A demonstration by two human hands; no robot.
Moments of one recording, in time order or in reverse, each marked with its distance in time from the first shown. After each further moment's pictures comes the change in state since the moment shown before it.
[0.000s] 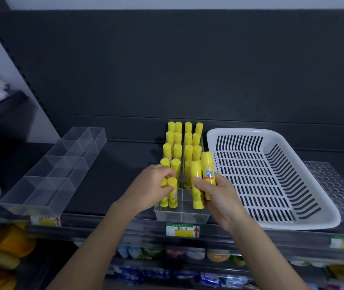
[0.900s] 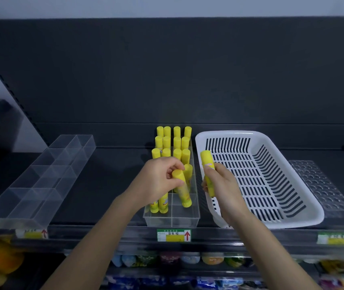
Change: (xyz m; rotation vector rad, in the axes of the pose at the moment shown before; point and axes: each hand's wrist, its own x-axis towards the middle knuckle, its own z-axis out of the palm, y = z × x) left_hand 0.024 0.037 -0.004 -0.291 0.013 0.056; right_hand -0.002 -0.030 -0.018 -0.289 0.188 -0.187
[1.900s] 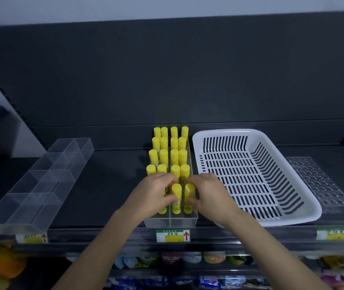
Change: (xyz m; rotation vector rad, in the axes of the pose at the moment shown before) left_hand -0.012 -0.029 0.022 0.351 -0.042 0.068; right_hand 0.008 0.022 -0.004 -1.157 -0.257 -0.462
